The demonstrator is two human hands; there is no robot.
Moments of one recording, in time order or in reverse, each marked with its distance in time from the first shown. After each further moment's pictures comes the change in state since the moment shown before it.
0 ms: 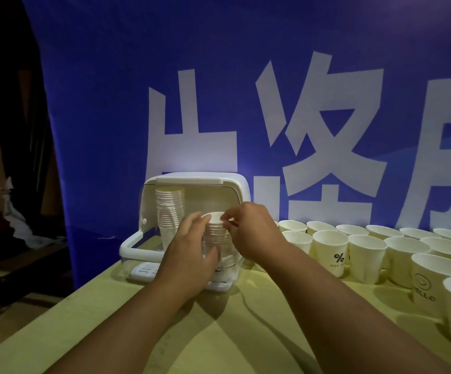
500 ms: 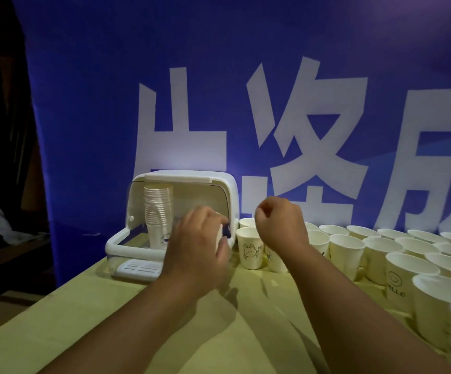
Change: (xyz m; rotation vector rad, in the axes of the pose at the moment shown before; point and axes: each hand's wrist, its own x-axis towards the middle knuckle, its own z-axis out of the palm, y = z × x) left_hand -0.008 0.056 0.000 0.214 0.140 0.272; right_hand -0.003 0.062 -0.030 -0.006 0.322 0.179
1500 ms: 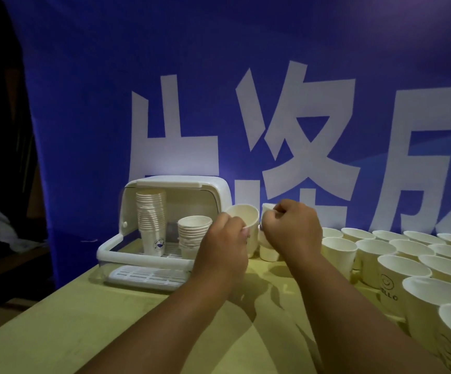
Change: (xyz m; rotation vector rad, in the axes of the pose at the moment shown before) left_hand 0.018 0.051 0.046 -0.186 0.022 -0.137; right_hand -0.006 0.021 -0.031 0.013 0.142 0.039
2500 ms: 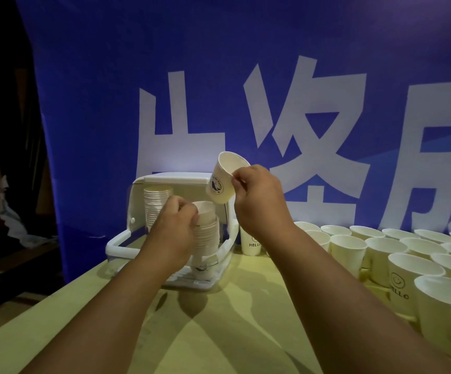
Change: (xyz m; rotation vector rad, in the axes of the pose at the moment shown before) left_hand 0.023 -0.075 -0.066 0.068 -0.152 -0.241; right_hand -0.001 -0.084 0.005 0.185 -0.096 -0.288
